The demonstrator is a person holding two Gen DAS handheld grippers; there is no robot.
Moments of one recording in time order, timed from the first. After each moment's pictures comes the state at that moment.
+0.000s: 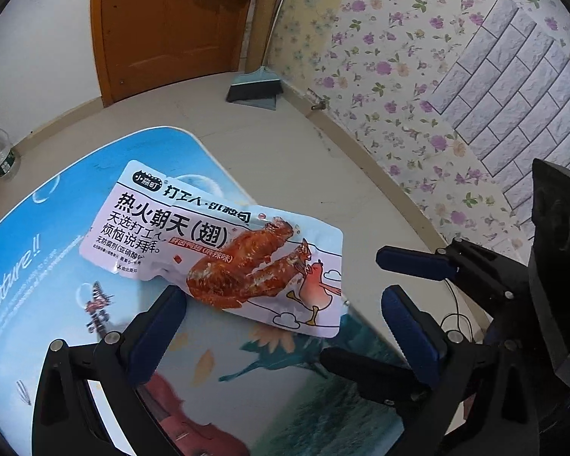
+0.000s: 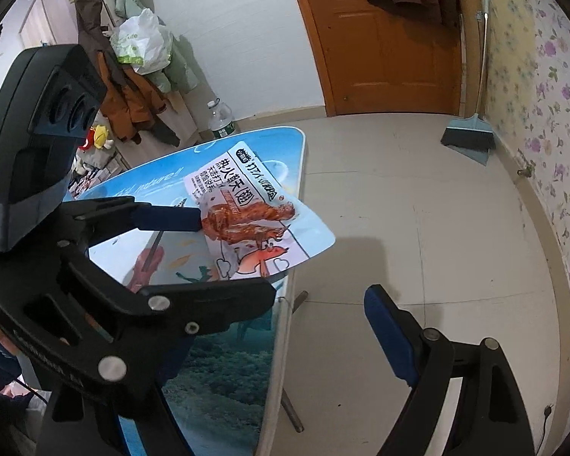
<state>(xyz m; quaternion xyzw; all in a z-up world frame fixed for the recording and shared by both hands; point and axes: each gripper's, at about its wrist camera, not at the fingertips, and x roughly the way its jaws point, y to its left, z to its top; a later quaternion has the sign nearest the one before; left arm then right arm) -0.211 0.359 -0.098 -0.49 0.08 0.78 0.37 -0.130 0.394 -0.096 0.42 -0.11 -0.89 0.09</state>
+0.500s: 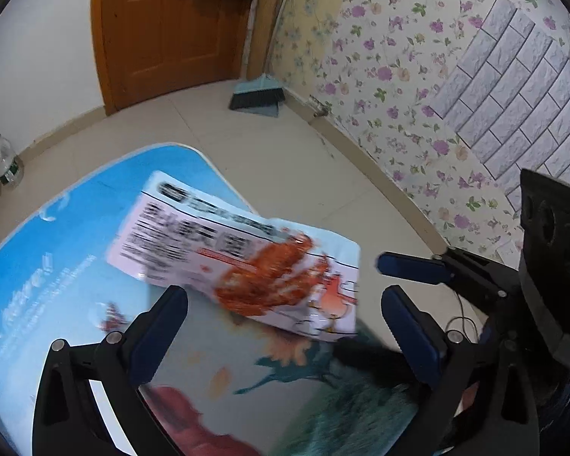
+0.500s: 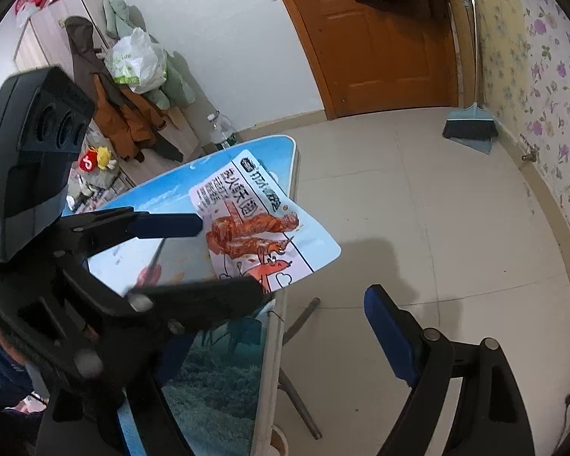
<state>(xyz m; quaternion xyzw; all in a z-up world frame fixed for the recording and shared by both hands) -0.220 0.351 -0.088 -0.47 0.09 0.80 0.36 -0.131 0.405 -0.095 0.40 -0.16 -0.90 0.10</state>
